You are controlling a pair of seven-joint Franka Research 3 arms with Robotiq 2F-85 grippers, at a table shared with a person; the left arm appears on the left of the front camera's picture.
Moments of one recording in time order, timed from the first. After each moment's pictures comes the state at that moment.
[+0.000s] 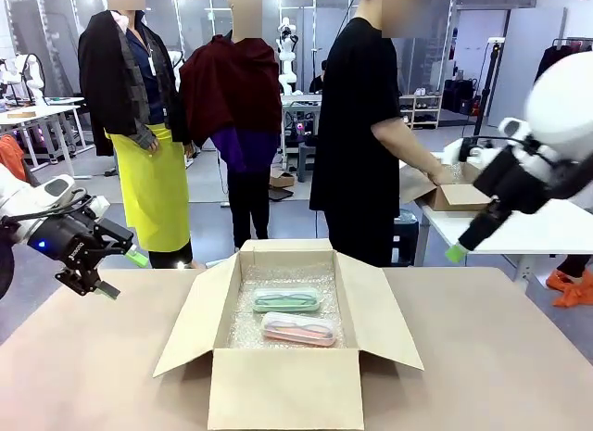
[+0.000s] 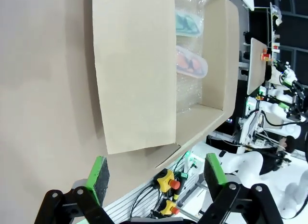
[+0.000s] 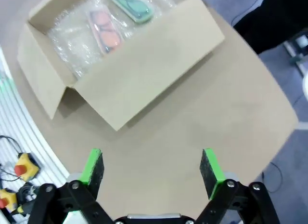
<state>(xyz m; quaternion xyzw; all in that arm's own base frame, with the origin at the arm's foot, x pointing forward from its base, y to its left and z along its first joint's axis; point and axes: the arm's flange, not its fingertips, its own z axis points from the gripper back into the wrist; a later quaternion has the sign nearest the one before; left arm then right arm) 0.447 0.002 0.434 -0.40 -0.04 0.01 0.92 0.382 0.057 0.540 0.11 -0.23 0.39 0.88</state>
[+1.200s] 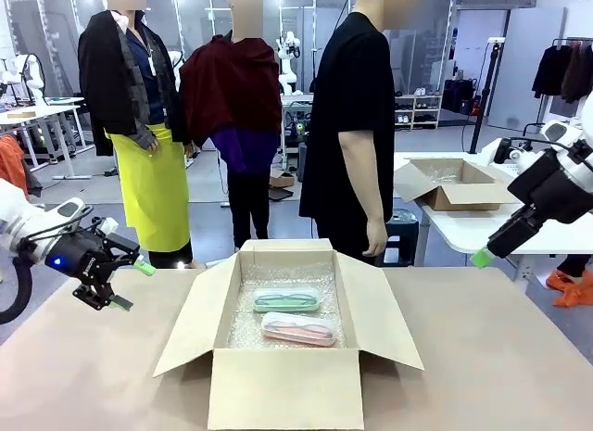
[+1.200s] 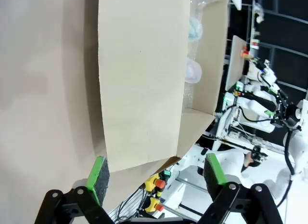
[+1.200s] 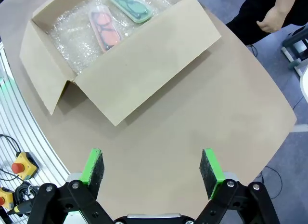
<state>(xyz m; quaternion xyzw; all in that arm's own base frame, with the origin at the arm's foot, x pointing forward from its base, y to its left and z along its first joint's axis) 0.482 0.017 0.370 -0.47 0.00 0.02 0.88 0.369 0.037 0.537 0.12 -0.25 0.40 0.88</state>
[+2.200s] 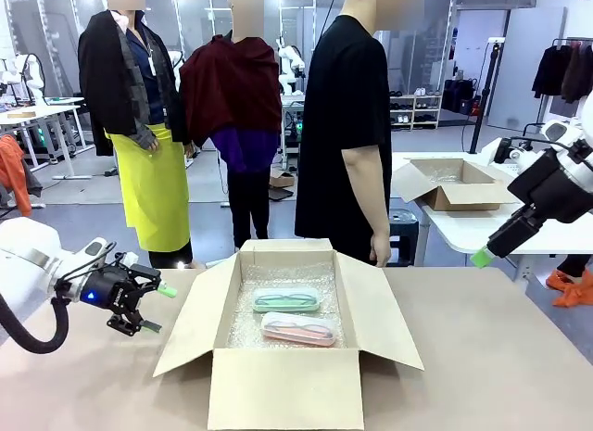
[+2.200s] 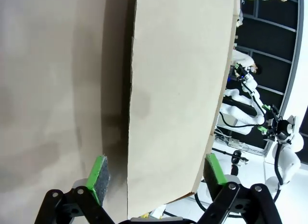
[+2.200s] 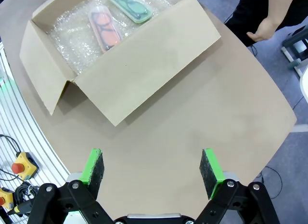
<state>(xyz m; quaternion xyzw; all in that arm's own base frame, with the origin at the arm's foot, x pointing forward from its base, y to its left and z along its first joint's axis) 0.517 -0.002 0.278 -0.52 0.01 0.05 0.85 0.369 0.037 0.537 0.12 -0.25 0.40 0.88</state>
